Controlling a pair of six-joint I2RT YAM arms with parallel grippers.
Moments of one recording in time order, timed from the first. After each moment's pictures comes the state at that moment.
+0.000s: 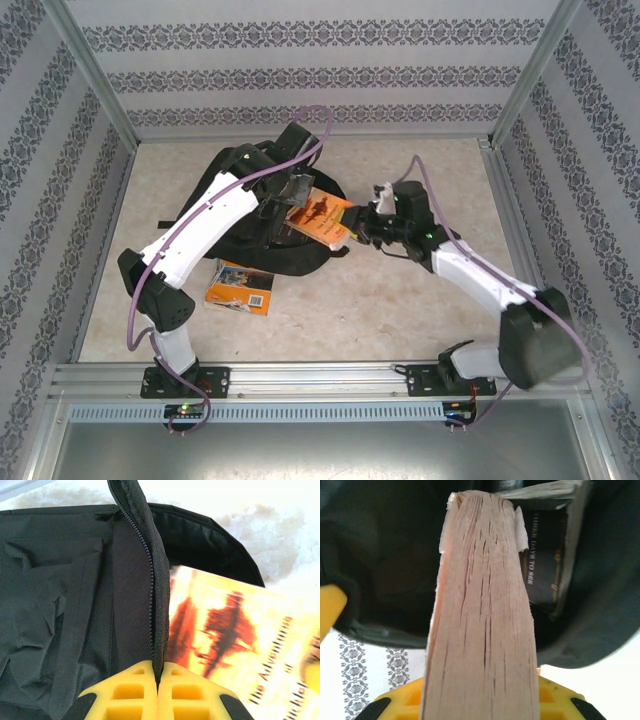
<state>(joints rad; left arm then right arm) -0.65 1.81 2.01 -1.23 -0.27 -0.29 0.40 1.40 0.90 -0.02 -0.68 1.09</state>
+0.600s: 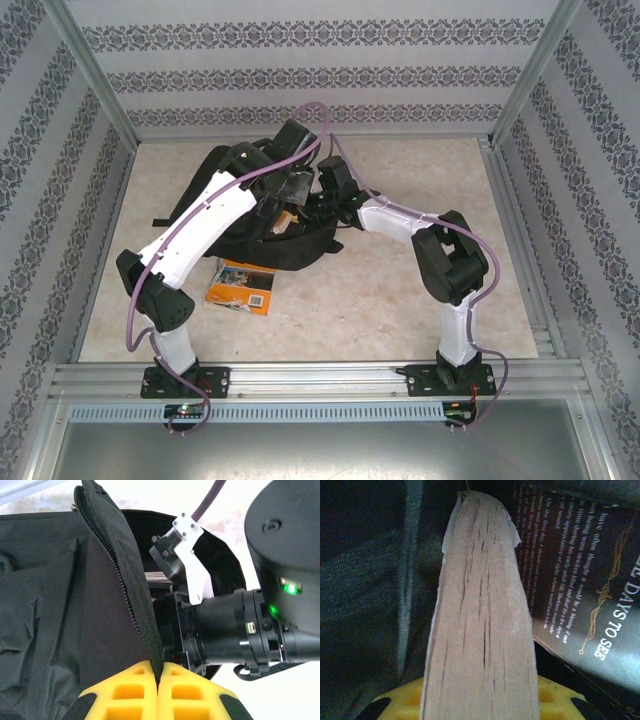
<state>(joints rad) -0.65 1.80 2.04 -1.23 -0.26 -0.28 0.58 1.99 1.41 -0.01 -0.68 1.14</state>
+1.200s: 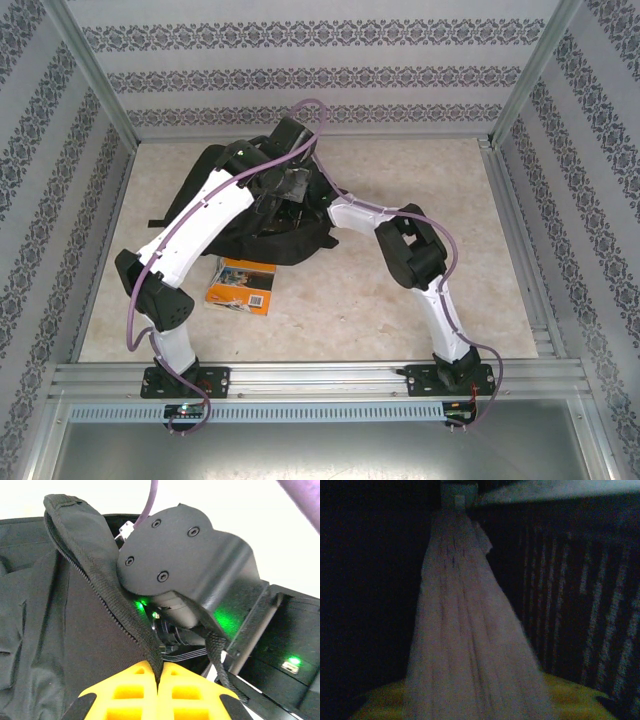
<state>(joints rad) -0.63 1.80 2.04 -1.22 -0.26 -0.28 0.65 2.30 1.71 0.11 -0.55 1.28</state>
